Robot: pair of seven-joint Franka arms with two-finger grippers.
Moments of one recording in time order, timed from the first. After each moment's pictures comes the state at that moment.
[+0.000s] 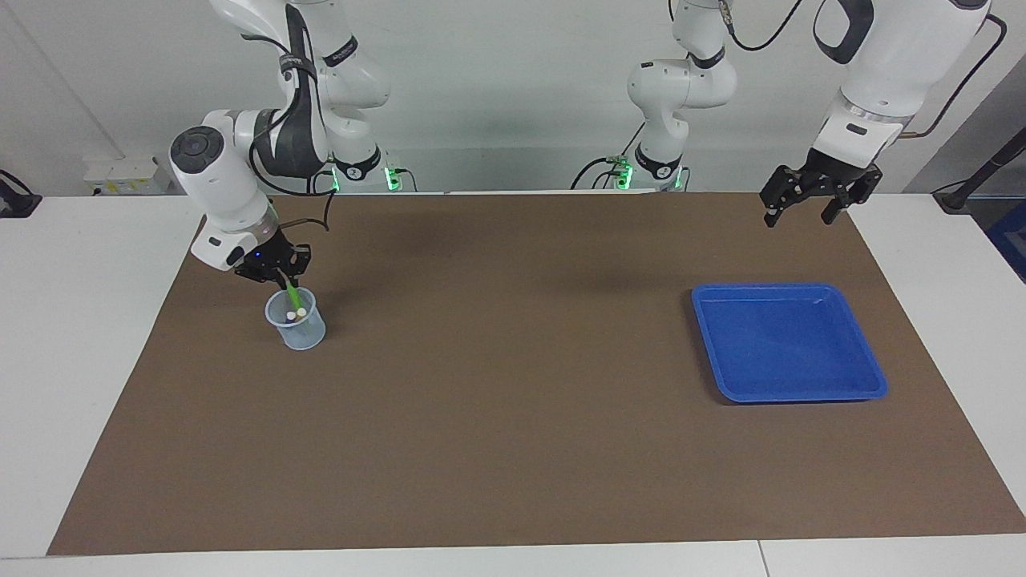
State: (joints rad) left arm -0.09 -0.07 0.04 -1.68 0.01 1.66 -0.02; right arm -0.10 -0.07 0.03 -2.24 -0.02 2.10 -0.30
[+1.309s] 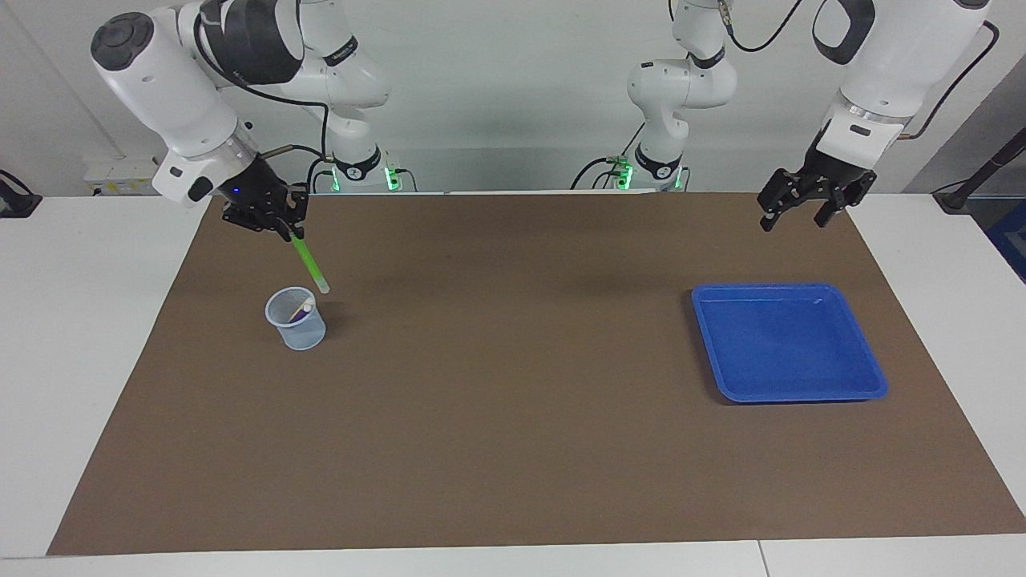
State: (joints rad) left arm -0.09 -0.07 0.04 -1.72 -0.10 1.74 -0.15; right arm -0.08 -0.08 0.09 -1.79 0.16 1.64 -0.14
